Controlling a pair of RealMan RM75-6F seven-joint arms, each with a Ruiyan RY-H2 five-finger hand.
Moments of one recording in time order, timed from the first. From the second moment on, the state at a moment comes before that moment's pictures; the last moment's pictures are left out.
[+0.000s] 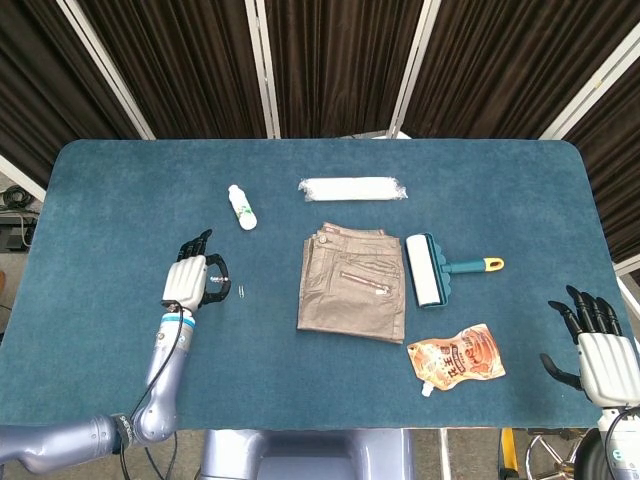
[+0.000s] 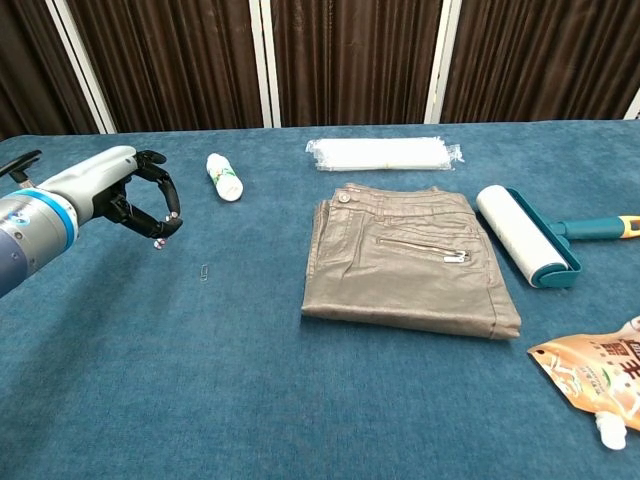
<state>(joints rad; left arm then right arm) -0.61 -1.74 -0.34 -1.54 0.79 1.18 0.41 0.07 -1.09 0.06 -1.64 -1.46 1.44 -0.03</state>
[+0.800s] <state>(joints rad) -0.59 -1.75 -0.38 -1.61 0.71 1.14 0.24 0.08 -1.10 0.06 -1.65 -1.46 1.44 -0.03</state>
